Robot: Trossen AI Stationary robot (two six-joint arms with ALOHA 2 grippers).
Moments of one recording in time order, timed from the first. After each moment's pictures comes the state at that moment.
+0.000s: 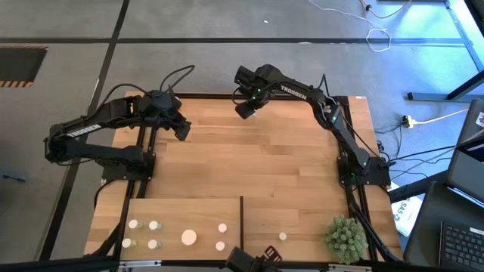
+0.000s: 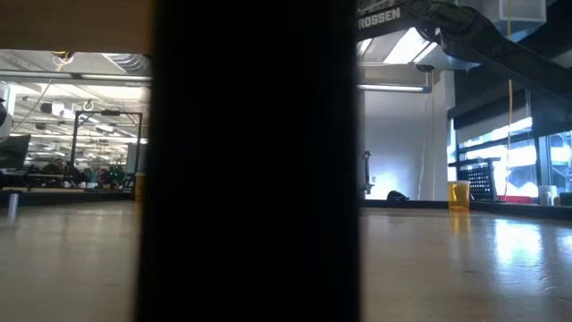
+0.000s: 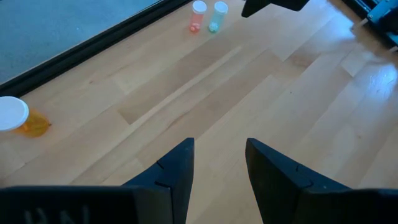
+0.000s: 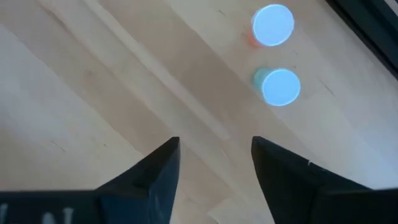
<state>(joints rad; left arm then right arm) 0.33 0.92 1.10 -0.91 -0.19 -0.51 -0.51 2.36 2.35 -1.38 -0.11 0.33</state>
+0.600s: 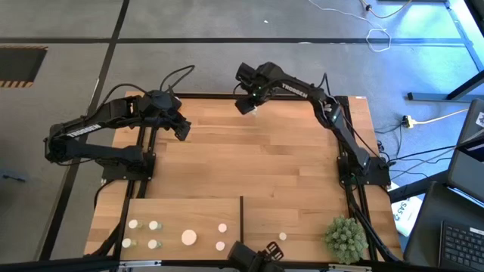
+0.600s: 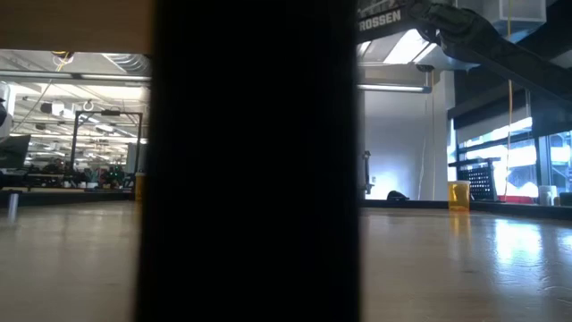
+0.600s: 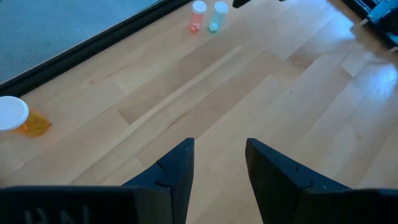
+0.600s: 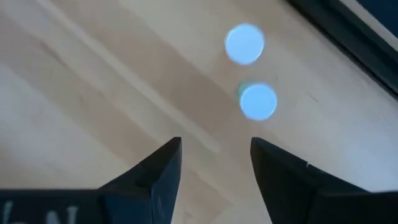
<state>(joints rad) 0.33 0.92 1.10 -0.91 -0.19 -0.51 -0.54 2.36 2.35 -1.34 -0.08 0.39</state>
